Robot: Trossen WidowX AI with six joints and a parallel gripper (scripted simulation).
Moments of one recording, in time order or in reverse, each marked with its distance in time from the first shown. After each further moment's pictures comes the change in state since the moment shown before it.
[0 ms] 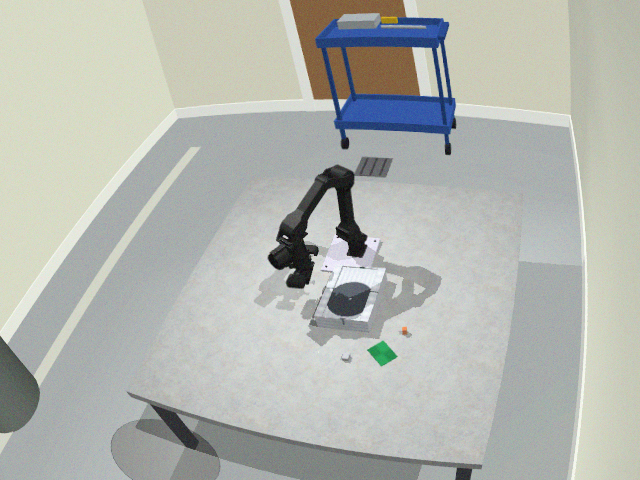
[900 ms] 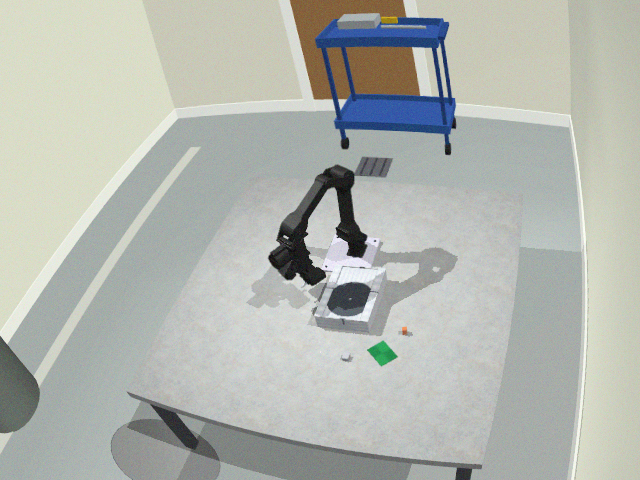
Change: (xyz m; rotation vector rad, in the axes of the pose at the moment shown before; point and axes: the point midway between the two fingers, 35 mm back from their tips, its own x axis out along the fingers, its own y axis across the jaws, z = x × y) arm 0.000 0.000 -0.002 -0.937 0.001 0.000
